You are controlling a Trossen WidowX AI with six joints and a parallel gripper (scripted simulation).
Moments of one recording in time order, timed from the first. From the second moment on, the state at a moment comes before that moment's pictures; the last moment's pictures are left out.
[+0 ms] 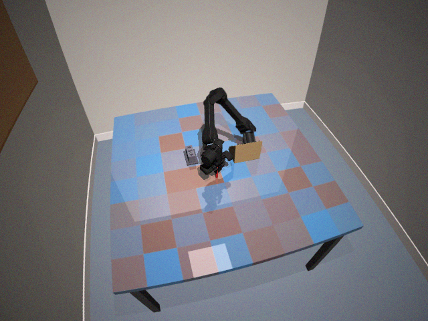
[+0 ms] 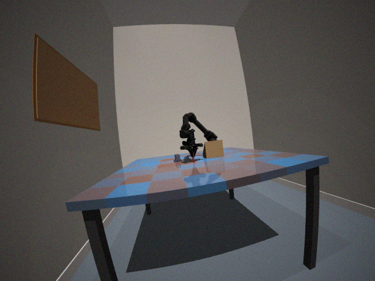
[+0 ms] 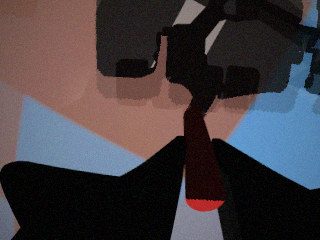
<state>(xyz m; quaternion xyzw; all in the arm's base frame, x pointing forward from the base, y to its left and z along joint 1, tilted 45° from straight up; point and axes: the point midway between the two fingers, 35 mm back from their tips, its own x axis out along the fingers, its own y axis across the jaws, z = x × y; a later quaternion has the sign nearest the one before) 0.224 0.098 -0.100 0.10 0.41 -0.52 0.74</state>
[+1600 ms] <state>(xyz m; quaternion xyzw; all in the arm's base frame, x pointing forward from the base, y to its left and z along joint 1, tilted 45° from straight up) 0.251 0.137 -0.032 0.10 0.42 -0.52 0.74</state>
